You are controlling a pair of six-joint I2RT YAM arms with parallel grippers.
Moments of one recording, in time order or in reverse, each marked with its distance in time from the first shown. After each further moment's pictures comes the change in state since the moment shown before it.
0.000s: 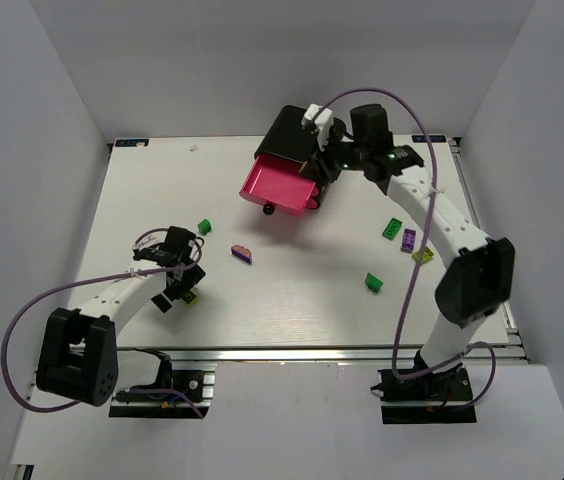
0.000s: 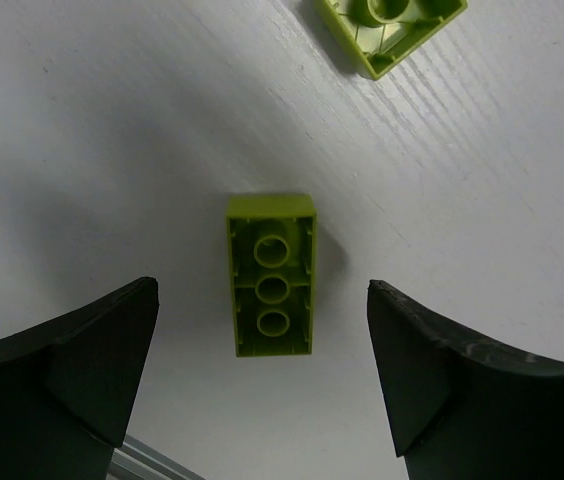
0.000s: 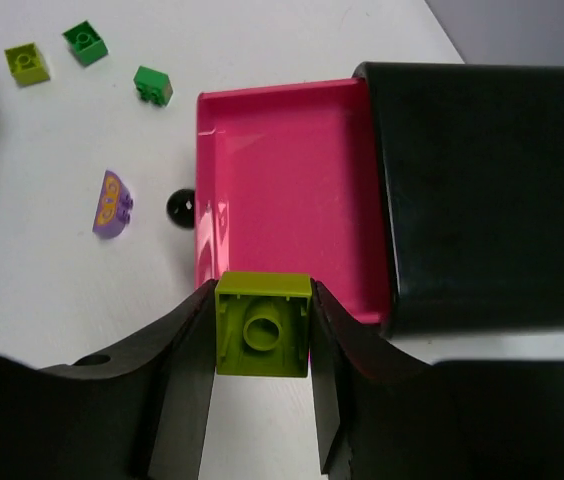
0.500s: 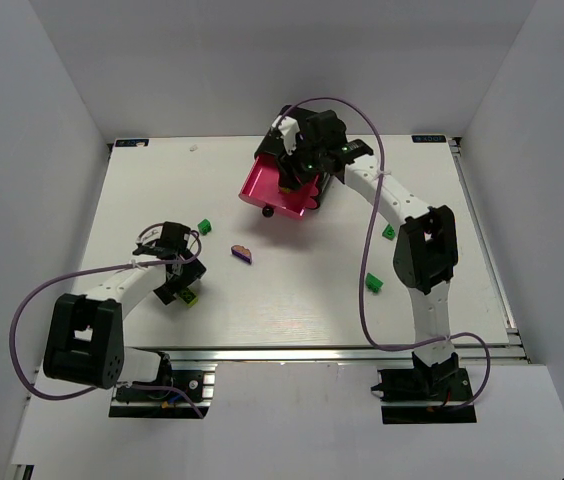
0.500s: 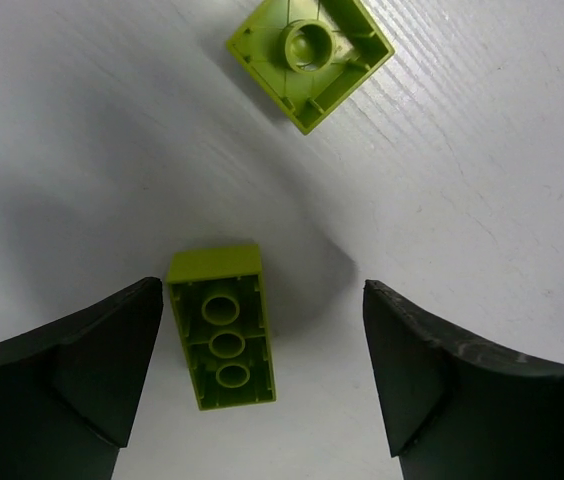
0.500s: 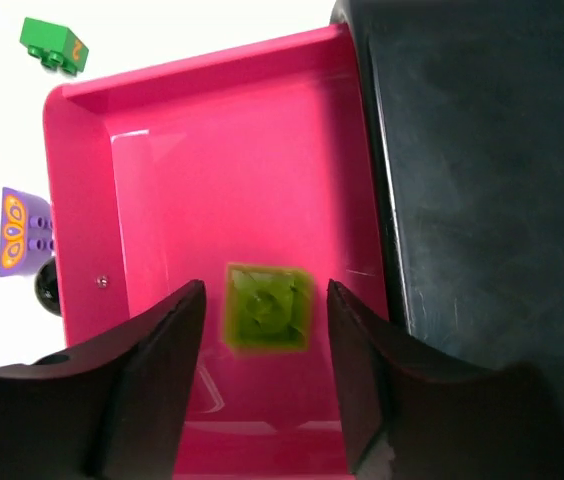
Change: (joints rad) left arm 0.082 0.089 0.002 0.144 0.093 0.137; right arm 0.072 0.437 0.343 -0.078 0.169 0.069
